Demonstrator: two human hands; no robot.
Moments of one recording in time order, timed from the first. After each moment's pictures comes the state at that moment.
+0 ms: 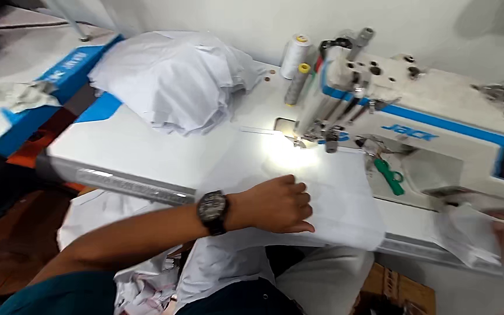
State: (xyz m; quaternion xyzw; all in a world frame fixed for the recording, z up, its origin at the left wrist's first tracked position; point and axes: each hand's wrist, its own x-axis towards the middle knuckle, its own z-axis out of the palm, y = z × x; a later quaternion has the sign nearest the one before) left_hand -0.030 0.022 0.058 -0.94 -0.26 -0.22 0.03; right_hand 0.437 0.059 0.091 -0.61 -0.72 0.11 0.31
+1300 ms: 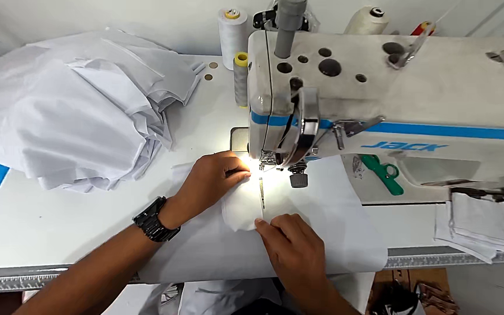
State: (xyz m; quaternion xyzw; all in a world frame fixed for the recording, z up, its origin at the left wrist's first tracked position) left_hand -0.095 0.124 0.036 -0.78 -0.52 -0.29 -0.17; right_hand 0.127 0.035 0.003 -0.46 -0.82 0.03 0.36
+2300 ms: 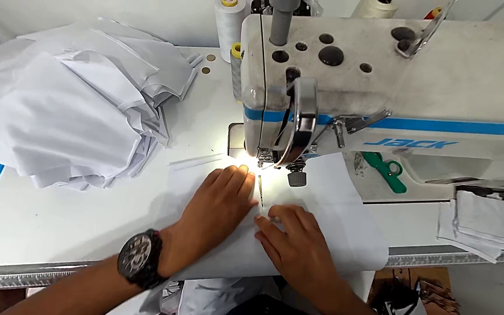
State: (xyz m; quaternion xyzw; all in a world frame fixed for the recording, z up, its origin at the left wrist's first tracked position) left_hand -0.069 0.081 0.031 -0.87 -0.48 -0.12 0.04; right_hand 0.145 0.043 0.006 -0.42 -0.87 0.05 0.26
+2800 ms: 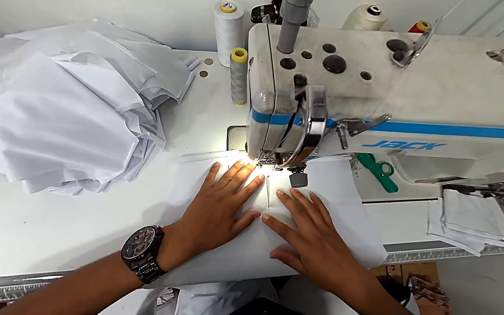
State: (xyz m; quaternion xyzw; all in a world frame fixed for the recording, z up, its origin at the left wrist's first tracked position) left_hand -0.079 0.083 0.011 -0.87 -0.47 -0.15 -0.05; right_hand 0.185 0.054 0.008 -0.37 -0.92 0.07 0.14
